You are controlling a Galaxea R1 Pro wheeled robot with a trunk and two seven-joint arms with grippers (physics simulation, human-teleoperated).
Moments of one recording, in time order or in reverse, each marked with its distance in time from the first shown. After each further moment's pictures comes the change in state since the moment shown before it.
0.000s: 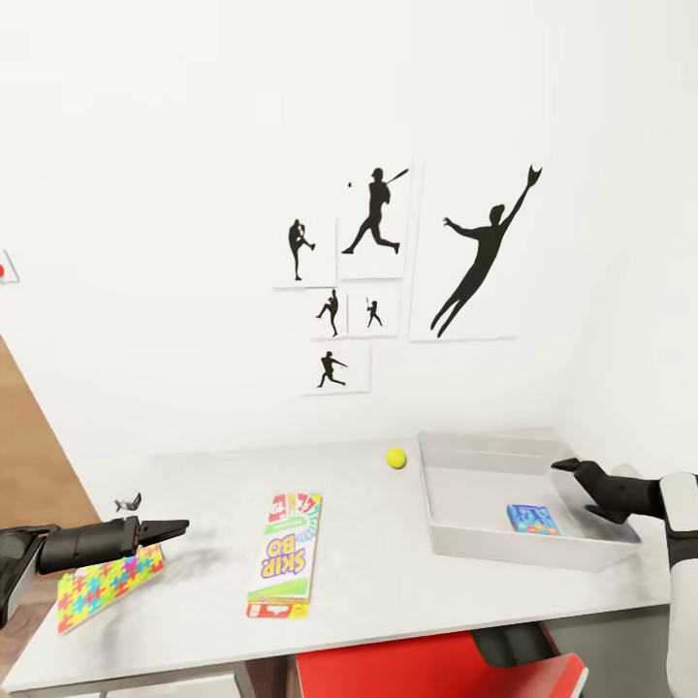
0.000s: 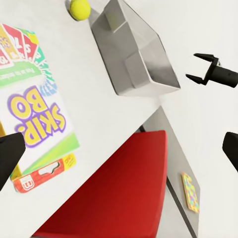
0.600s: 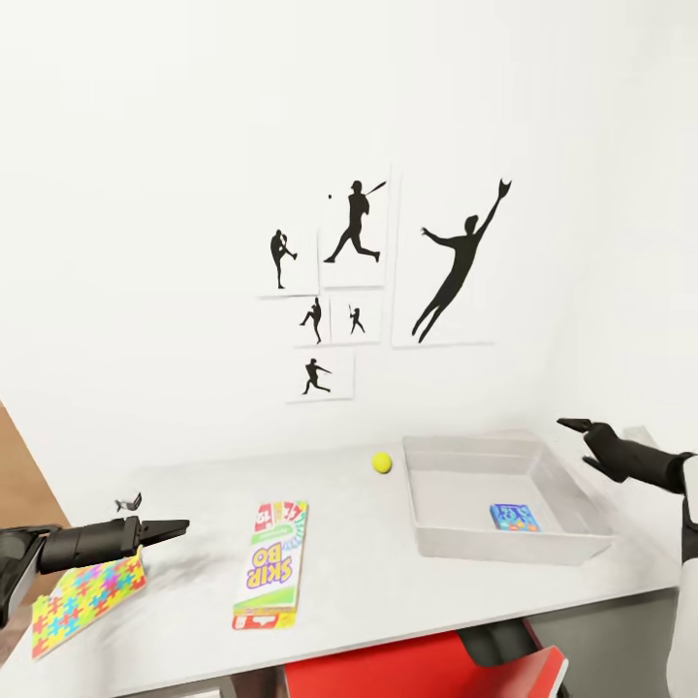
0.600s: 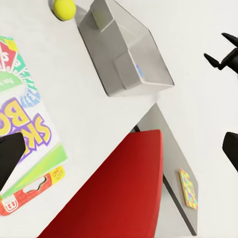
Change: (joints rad) left arm 0.000 -0.001 0.000 0.000 0.000 0.000 0.000; right arm 0.014 0.005 0.016 -0.202 -0.130 0.000 0.116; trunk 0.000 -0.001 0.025
